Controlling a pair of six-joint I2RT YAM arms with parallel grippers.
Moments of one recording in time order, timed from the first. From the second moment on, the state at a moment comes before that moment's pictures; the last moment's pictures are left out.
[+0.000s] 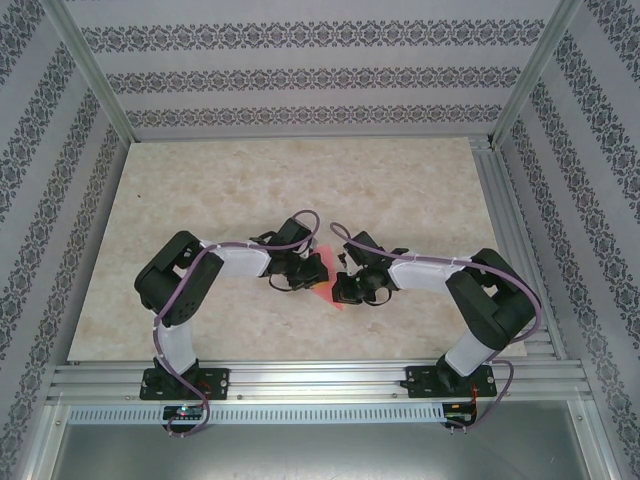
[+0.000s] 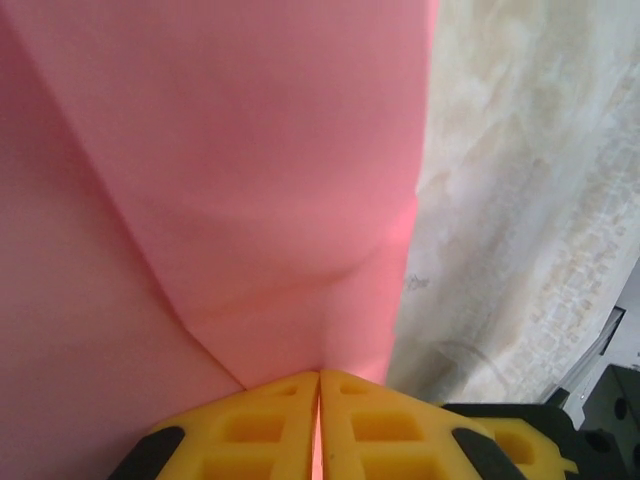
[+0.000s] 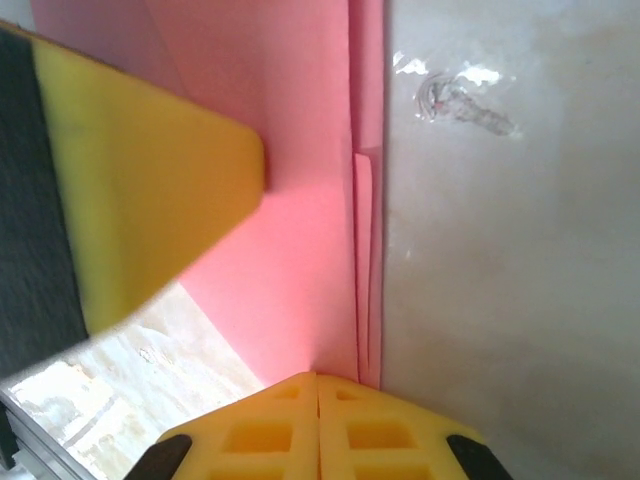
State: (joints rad) left arm -0.66 1.87 0.96 -0.11 0.52 -0.96; right arm 0.68 1.63 0.74 -0.31 -0.42 0.63
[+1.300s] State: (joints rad) left arm -0.38 2.01 1.23 -0.31 0.47 -0.73; right arm 0.69 1.60 0.72 -0.29 -0.37 0.65
